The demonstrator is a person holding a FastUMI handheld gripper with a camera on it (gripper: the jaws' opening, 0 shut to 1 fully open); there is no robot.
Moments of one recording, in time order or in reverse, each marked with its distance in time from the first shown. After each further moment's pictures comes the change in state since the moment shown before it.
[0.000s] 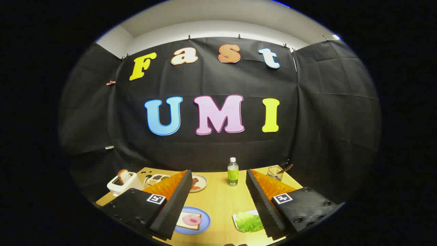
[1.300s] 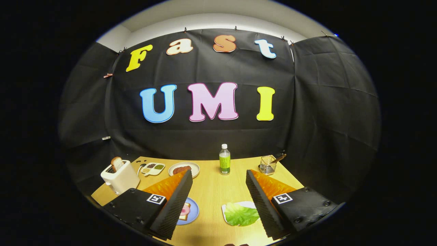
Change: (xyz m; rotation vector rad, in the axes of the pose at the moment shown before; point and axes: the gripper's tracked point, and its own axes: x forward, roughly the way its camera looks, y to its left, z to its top) arm -0.002 -0.049 -0.052 -0.024 0.116 -0.011
